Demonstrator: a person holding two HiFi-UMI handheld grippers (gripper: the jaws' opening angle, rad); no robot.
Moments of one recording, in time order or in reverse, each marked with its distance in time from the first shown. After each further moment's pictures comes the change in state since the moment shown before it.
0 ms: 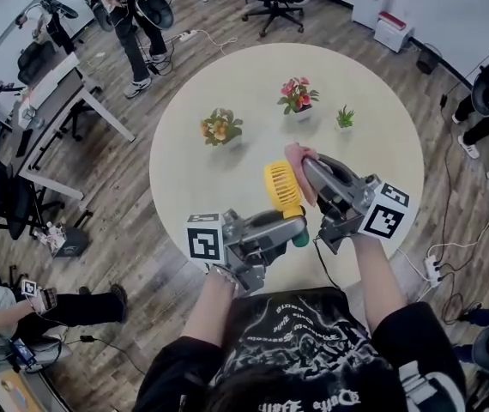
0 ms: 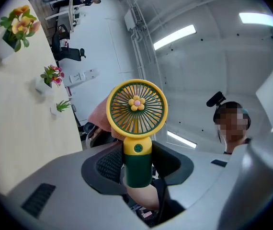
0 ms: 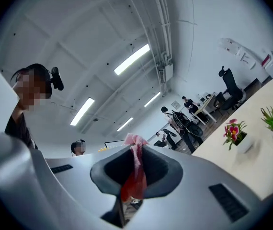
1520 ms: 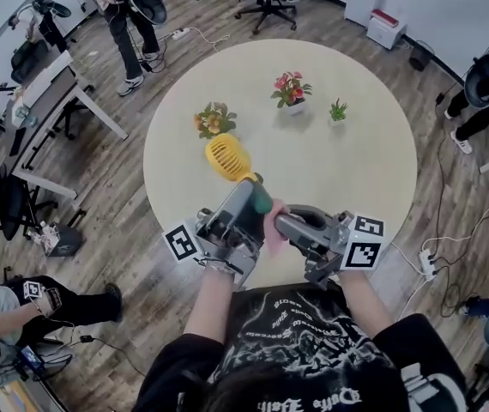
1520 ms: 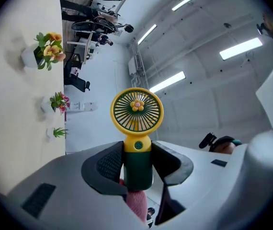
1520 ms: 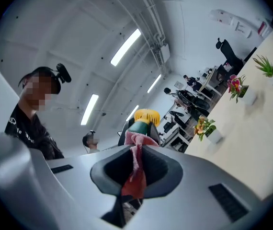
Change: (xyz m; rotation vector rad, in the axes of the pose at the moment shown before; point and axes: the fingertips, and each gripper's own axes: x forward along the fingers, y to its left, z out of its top) left arm -0.061 -0.010 0.058 -0.121 -0.542 -0.110; right arm -0.022 0.066 -0.102 0.173 0.157 0.103
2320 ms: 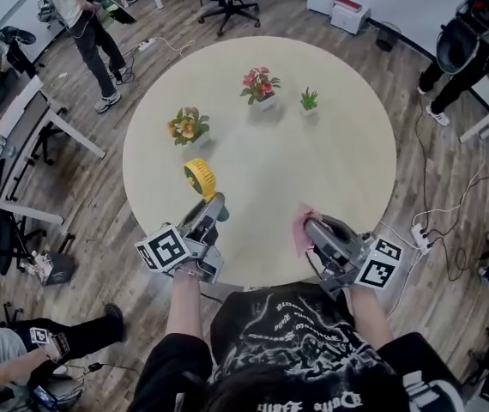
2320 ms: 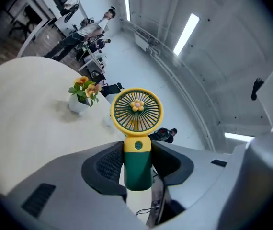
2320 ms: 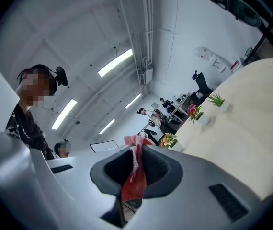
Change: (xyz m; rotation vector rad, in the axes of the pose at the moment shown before) left arm -0.100 0.100 0.025 0.389 0.275 0.717; right arm -0.104 -0.011 -0.013 -0.044 -0.224 -0.344
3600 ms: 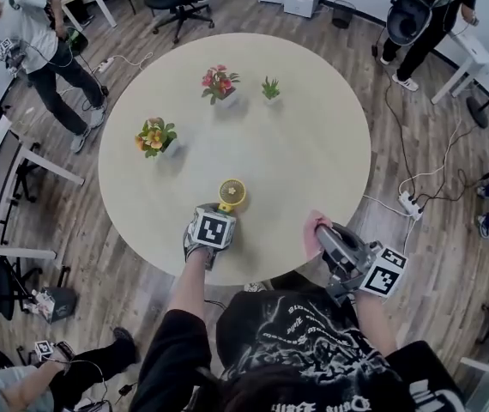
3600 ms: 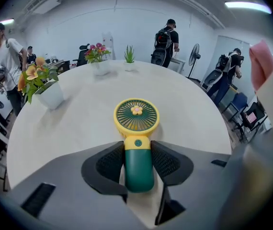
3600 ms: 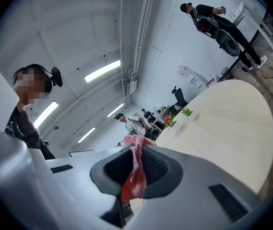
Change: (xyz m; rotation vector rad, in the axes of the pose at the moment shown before) left arm 0.065 0.119 -0.129 0.881 0.806 0.395; right arm -0.079 -0.004 -0.020 0.005 -0.150 -0.255
